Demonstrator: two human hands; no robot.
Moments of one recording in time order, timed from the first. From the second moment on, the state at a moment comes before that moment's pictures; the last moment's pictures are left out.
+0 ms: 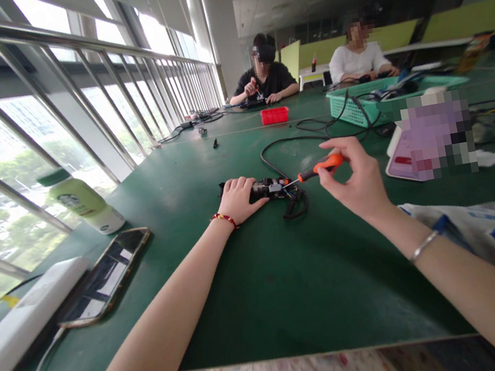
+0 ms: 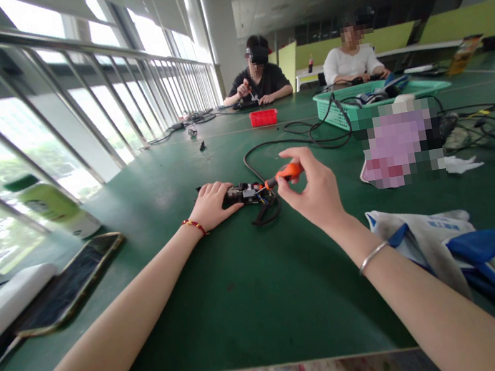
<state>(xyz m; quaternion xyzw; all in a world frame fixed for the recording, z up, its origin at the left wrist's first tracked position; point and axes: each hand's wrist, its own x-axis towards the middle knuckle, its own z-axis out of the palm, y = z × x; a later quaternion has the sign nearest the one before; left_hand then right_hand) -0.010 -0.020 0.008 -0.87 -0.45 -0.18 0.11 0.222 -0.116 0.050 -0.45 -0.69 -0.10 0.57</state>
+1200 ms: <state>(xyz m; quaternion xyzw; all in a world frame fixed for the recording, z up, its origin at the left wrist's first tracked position) 0.005 -0.031 0.004 -0.85 -0.48 -0.19 0.10 0.220 -0.121 0.053 -0.49 -0.67 -0.13 0.54</state>
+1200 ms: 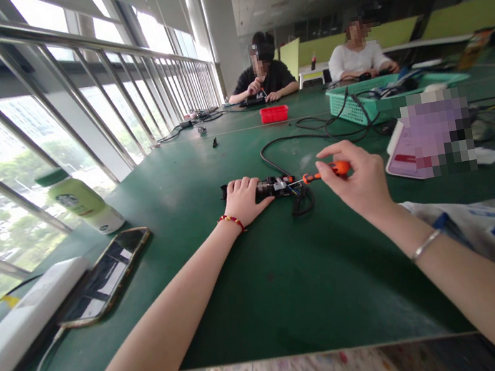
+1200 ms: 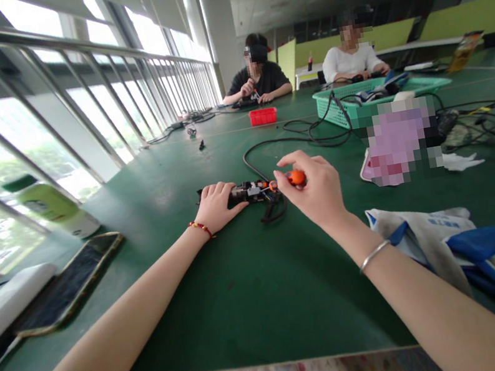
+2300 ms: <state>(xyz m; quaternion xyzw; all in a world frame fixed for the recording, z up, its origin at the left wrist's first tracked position) 0.003 -0.028 0.005 -0.85 -0.48 -0.19 0.10 0.219 -0.121 0.053 -0.45 -0.69 -0.14 0.55</state>
